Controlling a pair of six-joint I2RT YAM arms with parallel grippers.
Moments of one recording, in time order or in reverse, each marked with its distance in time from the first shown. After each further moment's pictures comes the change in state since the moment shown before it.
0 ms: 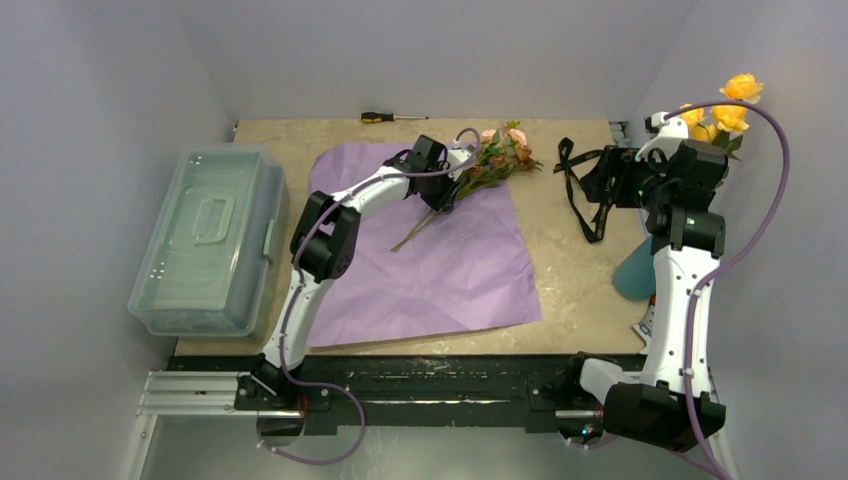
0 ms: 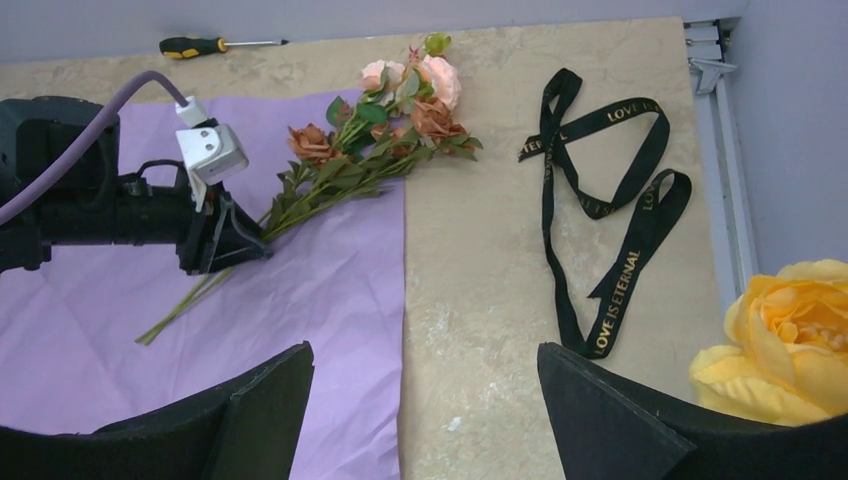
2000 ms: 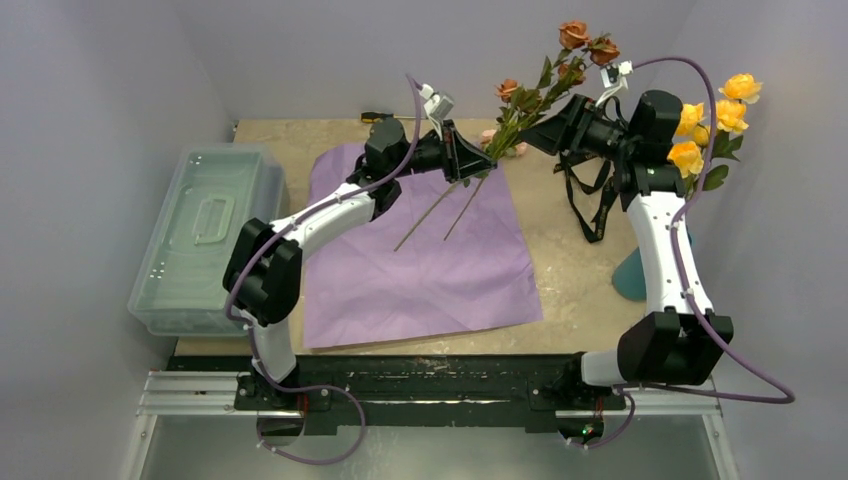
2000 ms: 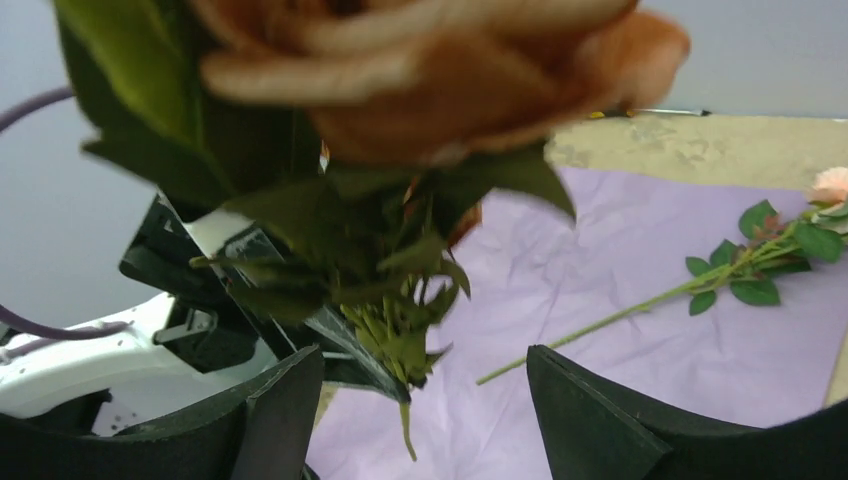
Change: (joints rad) left arm -0.040 -0.551 -0.507 1.020 0.431 -0.771; right arm 0.199 0.286 0.091 0.489 -0.525 0.523
